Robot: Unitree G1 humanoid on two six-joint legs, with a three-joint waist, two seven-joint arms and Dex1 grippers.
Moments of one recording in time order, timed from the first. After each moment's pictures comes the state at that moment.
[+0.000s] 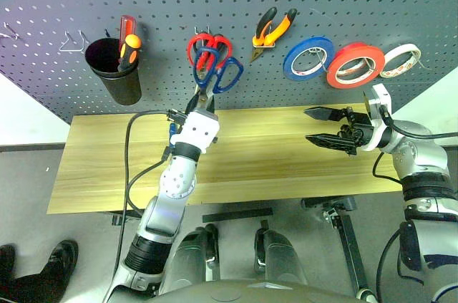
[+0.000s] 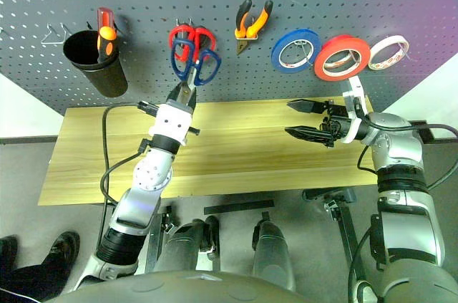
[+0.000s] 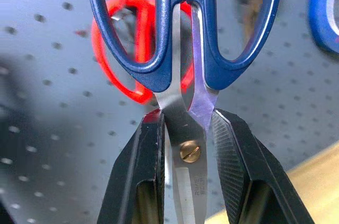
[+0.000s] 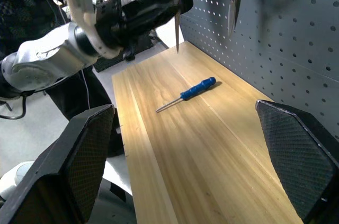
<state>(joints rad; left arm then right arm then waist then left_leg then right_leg) -0.25 0.11 -0.20 -0.21 0.34 0.03 0.06 -0.65 -0.68 -0.11 0.62 0.51 0.20 1.61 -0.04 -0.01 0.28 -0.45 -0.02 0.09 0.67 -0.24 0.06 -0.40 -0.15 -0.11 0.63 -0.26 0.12</state>
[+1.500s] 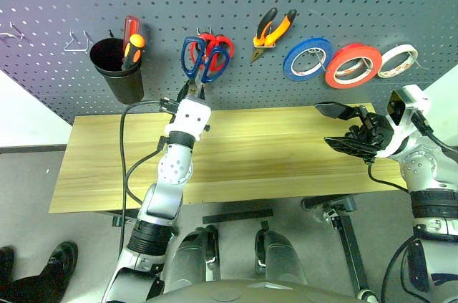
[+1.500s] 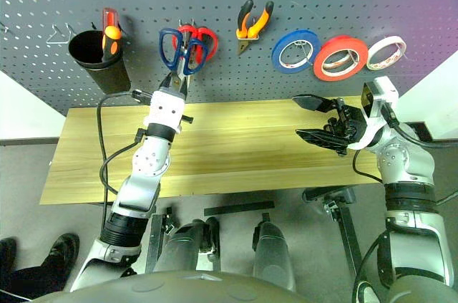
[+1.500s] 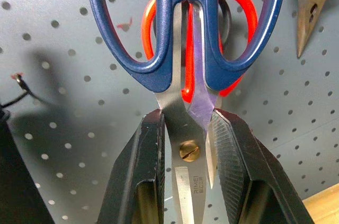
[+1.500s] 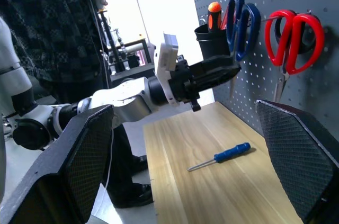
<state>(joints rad) -0.35 0.09 -0.13 -0.07 0.34 0.01 0.09 -0.50 -0.70 -0.16 0.35 0.83 0.28 1.61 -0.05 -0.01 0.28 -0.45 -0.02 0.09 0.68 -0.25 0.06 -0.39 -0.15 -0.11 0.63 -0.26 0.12</state>
